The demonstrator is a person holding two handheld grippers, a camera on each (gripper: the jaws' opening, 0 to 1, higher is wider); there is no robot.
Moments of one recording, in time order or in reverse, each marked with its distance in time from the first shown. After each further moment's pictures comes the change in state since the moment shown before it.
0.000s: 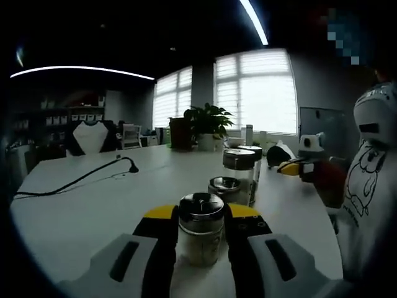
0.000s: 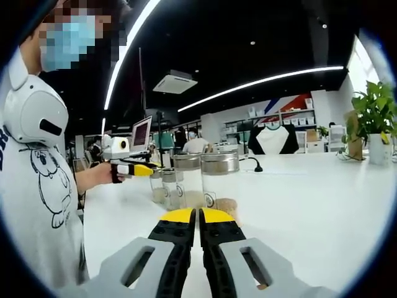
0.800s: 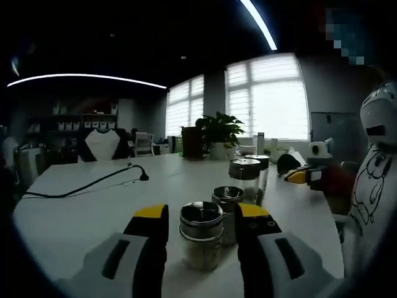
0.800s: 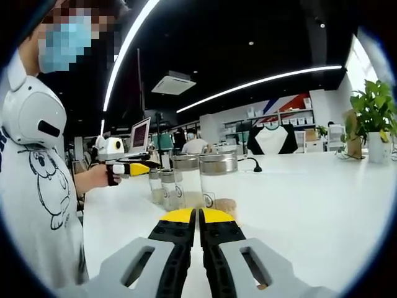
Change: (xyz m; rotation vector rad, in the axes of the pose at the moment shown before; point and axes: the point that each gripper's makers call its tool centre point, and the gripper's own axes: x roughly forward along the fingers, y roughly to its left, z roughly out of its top) left arm -0.007 0.003 0.015 0.013 -0.062 0.059; right arm 0.000 0.000 0.001 0.010 -0.007 -0.001
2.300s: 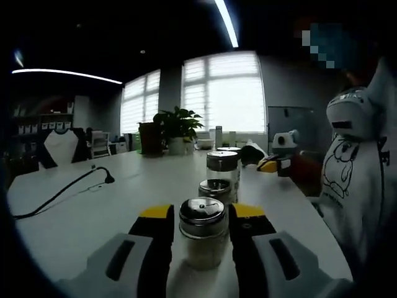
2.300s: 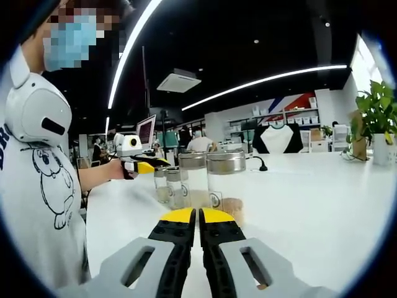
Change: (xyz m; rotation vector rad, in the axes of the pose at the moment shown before) left arm 0.014 -0.004 -0.011 0.037 0.049 -0.342; right arm 0.002 0.004 -0.003 -0.012 0.016 0.032
